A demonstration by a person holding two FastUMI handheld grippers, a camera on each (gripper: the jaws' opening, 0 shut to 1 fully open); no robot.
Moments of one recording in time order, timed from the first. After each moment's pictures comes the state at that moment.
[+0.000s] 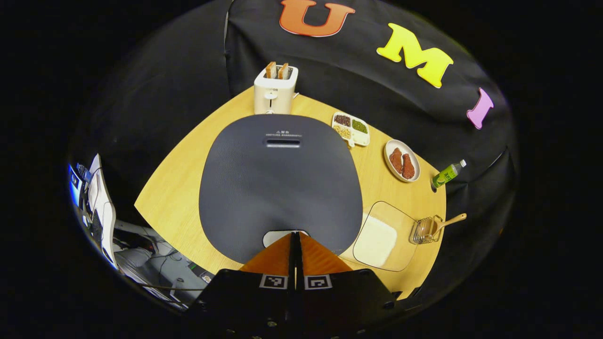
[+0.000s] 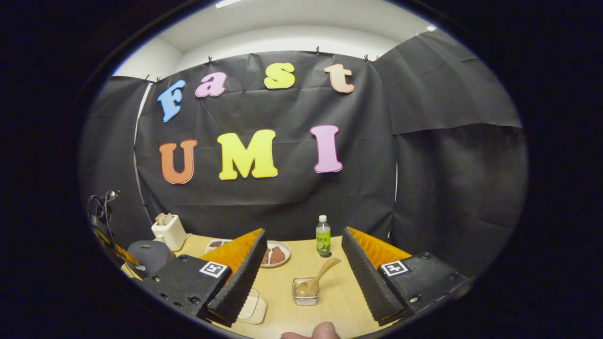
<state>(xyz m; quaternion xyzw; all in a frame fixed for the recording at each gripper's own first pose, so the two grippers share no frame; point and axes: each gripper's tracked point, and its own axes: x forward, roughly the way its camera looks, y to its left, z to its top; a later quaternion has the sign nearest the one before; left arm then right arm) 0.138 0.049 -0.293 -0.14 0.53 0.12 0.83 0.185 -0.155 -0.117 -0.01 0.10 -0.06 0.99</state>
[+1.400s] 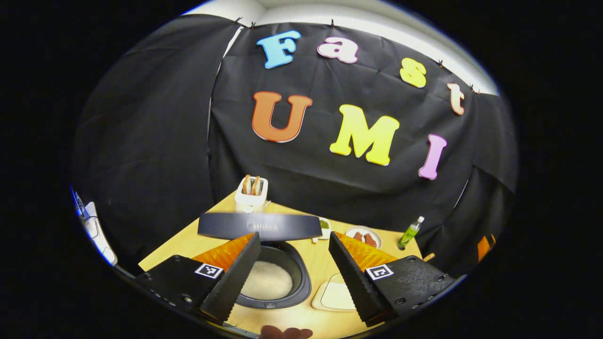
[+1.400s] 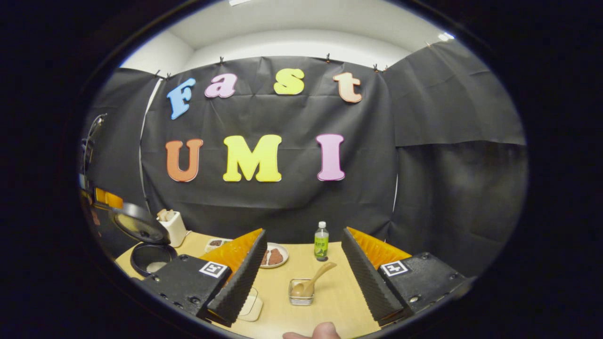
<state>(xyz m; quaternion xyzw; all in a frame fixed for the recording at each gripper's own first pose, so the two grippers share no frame) 0.196 0.023 -0.094 -0.07 0.18 0.06 0.98 0.163 -0.147 -0.097 -0.04 0.09 -0.05 0.99</state>
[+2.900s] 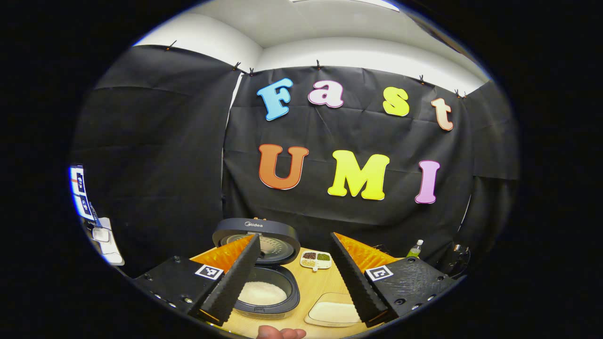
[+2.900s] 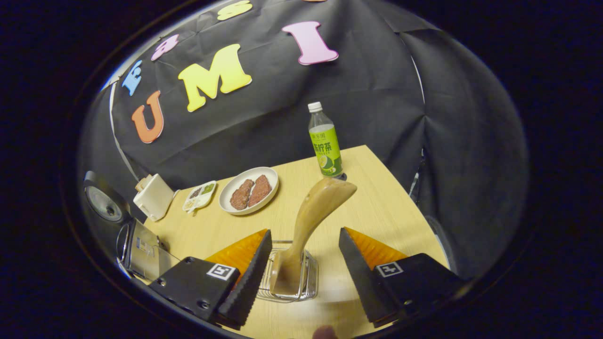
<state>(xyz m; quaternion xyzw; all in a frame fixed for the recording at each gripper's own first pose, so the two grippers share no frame) 0.153 -0.030 -0.050 -0.01 0.06 0.13 0.99 0.324 -0.228 -0.409 0.11 0.34 0.00 0.93</state>
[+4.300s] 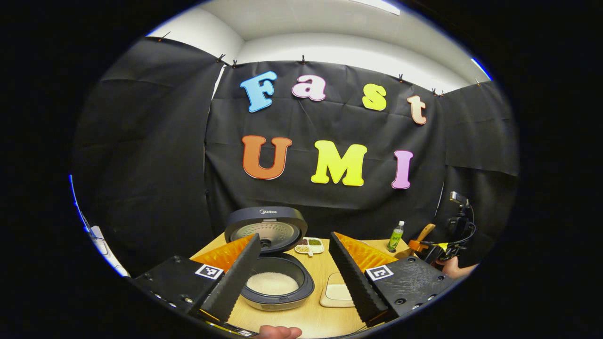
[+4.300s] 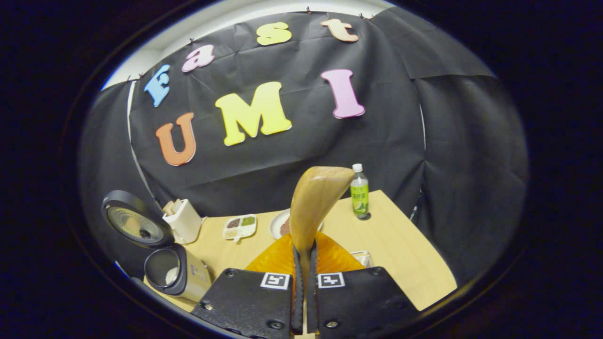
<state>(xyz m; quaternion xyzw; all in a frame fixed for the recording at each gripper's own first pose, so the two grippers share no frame) 0.093 0.027 -0.048 -0.02 0.08 0.02 1.00 0.260 -0.062 -0.259 0.07 0.23 -0.01 0.97</state>
